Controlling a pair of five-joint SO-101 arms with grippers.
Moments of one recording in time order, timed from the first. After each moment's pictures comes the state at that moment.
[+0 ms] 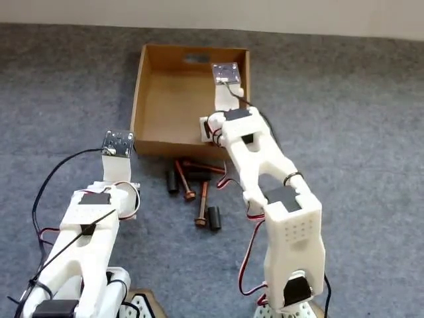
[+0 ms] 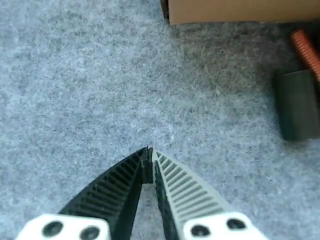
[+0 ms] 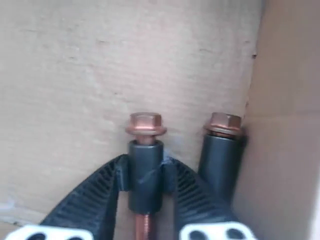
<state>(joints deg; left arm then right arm) -7.9 -32.4 71.5 33.6 -5.1 -23.0 31.8 -7.3 43.5 -8.2</state>
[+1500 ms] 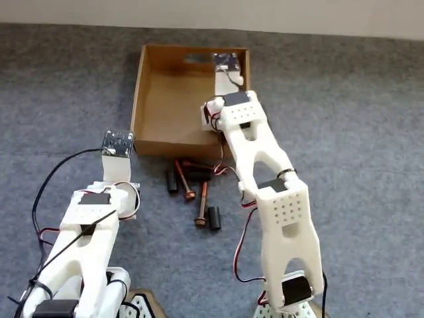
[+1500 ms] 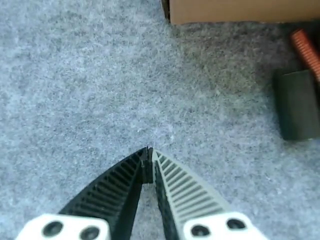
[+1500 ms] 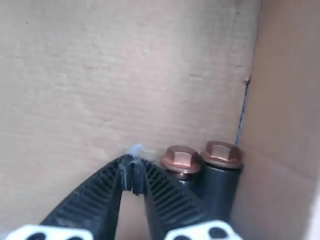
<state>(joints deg) -7.9 -32.4 71.5 33.6 -5.1 -21.6 46.0 -32.7 58.1 -8.3</state>
